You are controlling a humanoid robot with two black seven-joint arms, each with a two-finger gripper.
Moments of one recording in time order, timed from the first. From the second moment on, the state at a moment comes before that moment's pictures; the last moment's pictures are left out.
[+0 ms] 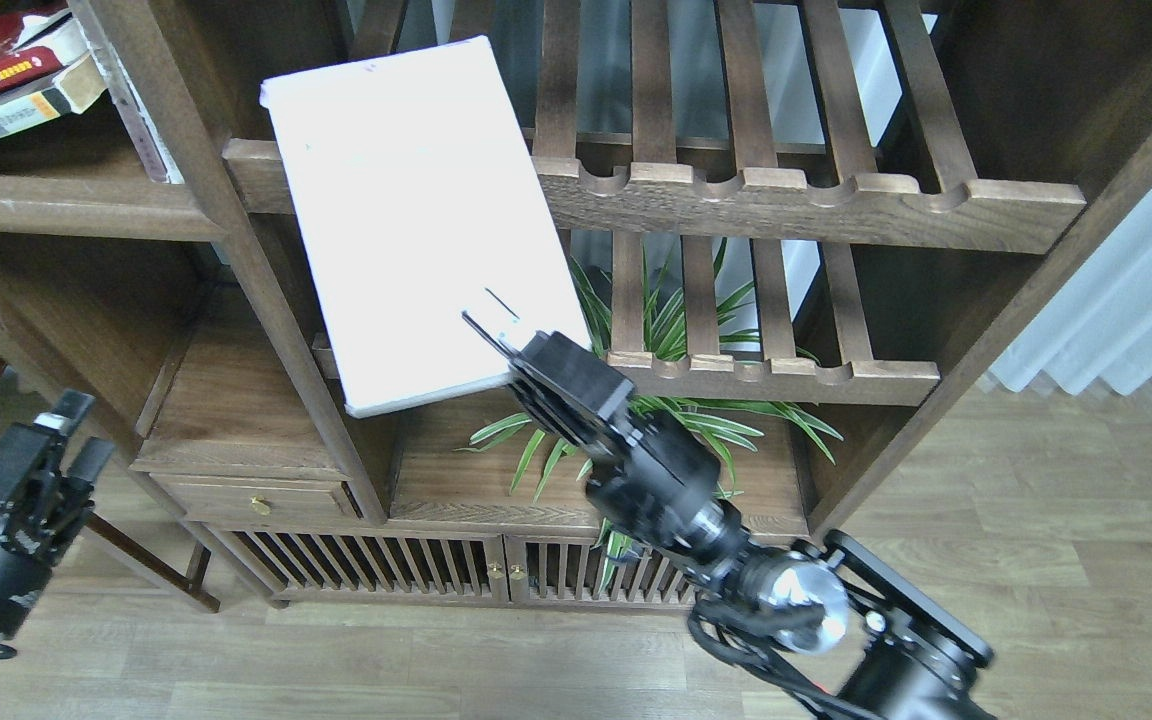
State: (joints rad) left arm 0.25 0.29 -1.55 -1.33 -0.29 -0.49 0.34; right arm 0.12 -0.11 0.82 1.57 0.15 0.57 -0.07
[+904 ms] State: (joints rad) left arm 0.25 0.28 -1.16 -1.49 -0.29 -0.49 0.16; right arm -0.07 -0.21 0.77 1.41 0.09 0.58 -0.18
